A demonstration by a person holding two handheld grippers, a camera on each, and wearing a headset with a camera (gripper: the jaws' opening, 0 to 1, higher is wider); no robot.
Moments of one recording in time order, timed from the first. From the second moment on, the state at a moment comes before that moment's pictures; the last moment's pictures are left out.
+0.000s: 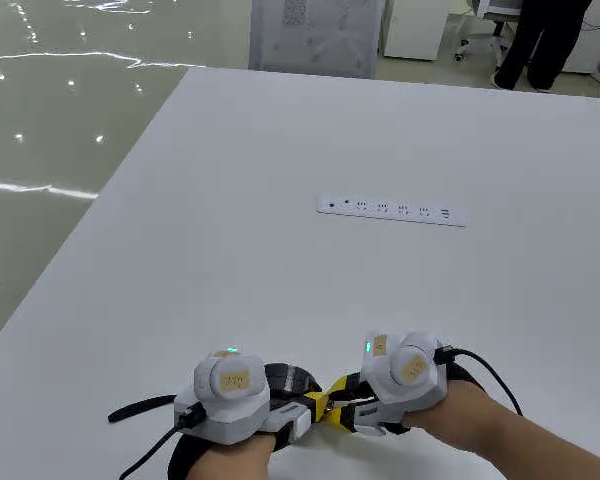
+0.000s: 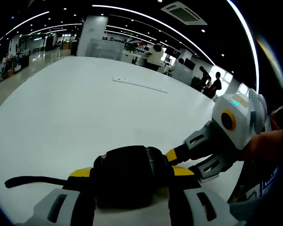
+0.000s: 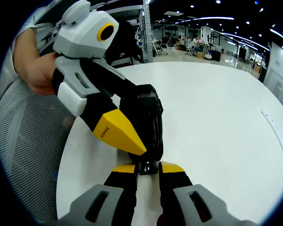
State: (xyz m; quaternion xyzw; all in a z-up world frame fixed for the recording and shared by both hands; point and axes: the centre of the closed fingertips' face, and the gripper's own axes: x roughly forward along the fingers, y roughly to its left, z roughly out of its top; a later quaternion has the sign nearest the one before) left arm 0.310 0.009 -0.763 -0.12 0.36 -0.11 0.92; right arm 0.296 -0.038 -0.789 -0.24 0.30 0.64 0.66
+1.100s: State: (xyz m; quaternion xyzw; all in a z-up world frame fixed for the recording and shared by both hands) left arm 0.292 0.022 -0.733 -0.04 0.34 -0.19 0.92; right arm 0.286 -0.064 -0.749 -0.17 0.28 0.58 0.75
